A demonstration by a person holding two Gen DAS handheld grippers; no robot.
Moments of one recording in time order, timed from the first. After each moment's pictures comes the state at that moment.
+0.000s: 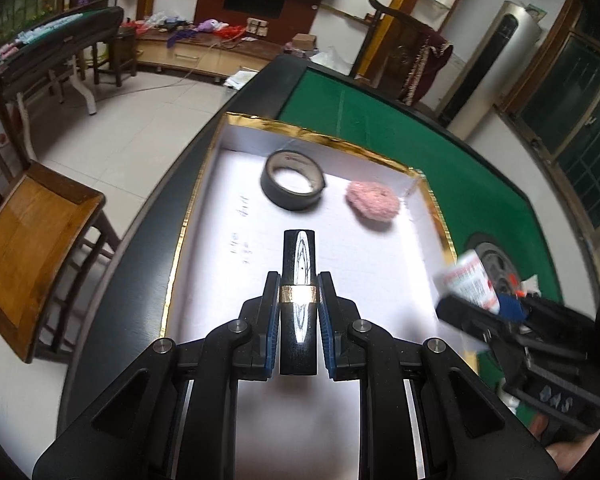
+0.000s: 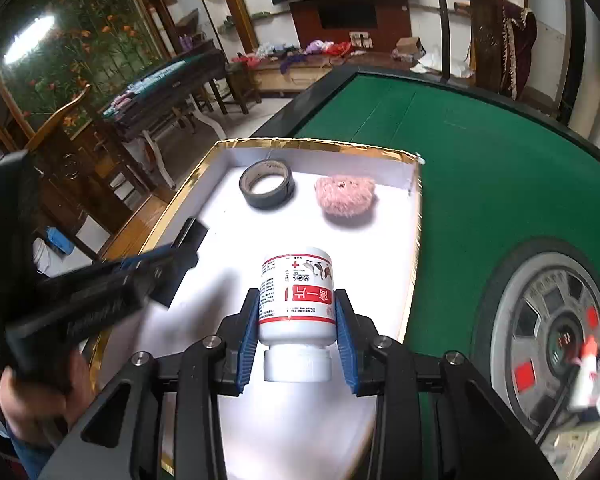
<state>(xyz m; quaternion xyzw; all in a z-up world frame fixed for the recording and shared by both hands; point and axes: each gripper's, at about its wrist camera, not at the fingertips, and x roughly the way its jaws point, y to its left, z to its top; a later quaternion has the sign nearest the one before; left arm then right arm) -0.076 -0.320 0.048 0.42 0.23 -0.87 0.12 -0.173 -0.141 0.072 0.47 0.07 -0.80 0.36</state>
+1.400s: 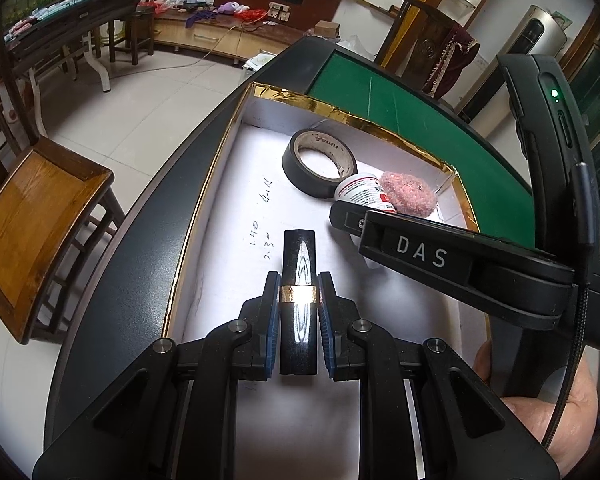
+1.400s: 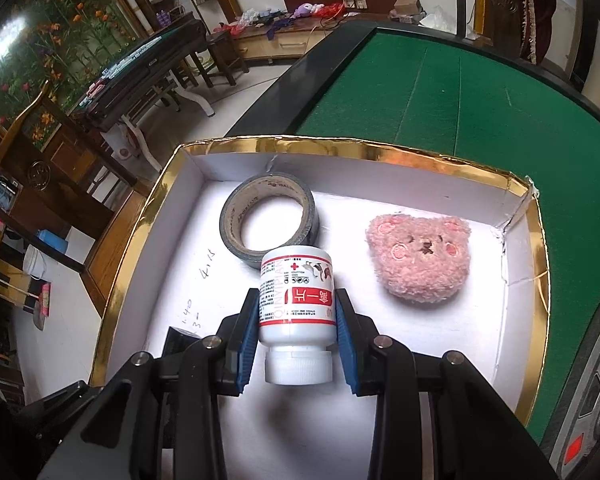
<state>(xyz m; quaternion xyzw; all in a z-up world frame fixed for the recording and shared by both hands) -0.087 -0.332 0.026 0.44 0.25 -0.85 0.14 -0.236 -0.239 0.027 0.53 0.07 -0.77 0.33</state>
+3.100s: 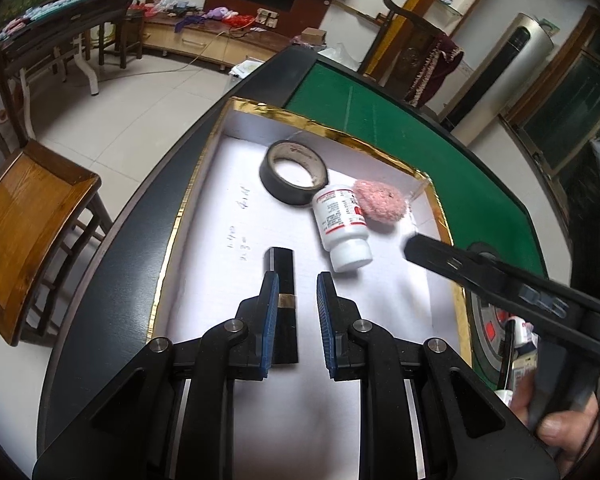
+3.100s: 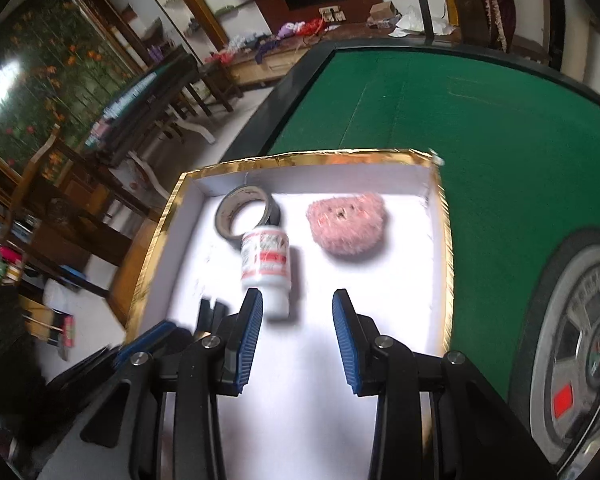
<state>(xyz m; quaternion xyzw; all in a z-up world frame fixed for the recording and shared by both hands) -0.081 -0.323 0.041 0.42 0.26 -0.86 0.11 -0.218 -0.160 0.059 0.52 -0.01 -0.78 0.34</state>
